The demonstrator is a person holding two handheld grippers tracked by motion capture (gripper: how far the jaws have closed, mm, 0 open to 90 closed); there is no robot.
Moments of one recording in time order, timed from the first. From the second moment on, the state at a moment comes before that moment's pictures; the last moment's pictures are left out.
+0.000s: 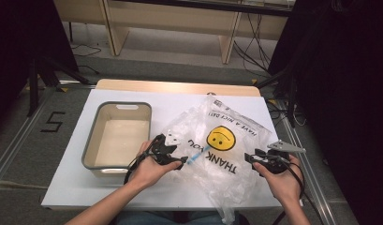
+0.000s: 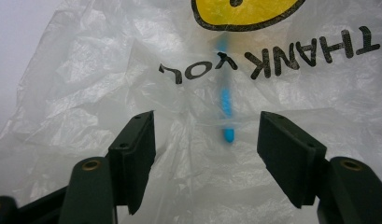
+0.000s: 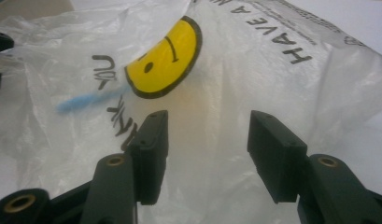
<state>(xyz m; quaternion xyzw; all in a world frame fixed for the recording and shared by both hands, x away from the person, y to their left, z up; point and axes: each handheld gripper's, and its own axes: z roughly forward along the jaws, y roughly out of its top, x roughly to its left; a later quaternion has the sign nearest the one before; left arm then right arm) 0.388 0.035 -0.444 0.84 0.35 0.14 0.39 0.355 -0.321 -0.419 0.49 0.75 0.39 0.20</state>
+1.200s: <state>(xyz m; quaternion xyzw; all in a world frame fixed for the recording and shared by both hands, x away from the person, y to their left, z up) 0.385 0.035 -0.446 0.85 0.34 0.14 0.38 0.345 -0.340 -0.444 0.57 0.74 0.33 0.15</state>
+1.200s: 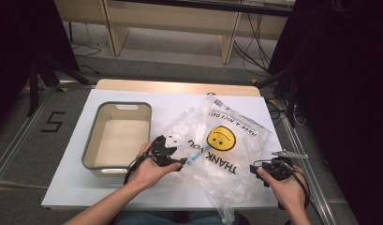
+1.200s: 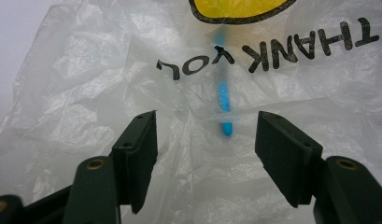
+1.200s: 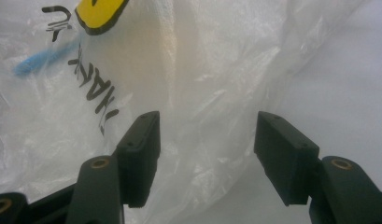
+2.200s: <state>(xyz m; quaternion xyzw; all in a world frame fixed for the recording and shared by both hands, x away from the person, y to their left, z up) 0.384 0.033 -0.448 0.85 0.34 0.15 0.38 0.351 -0.329 -0.466 0.56 0.78 0.26 0.10</state>
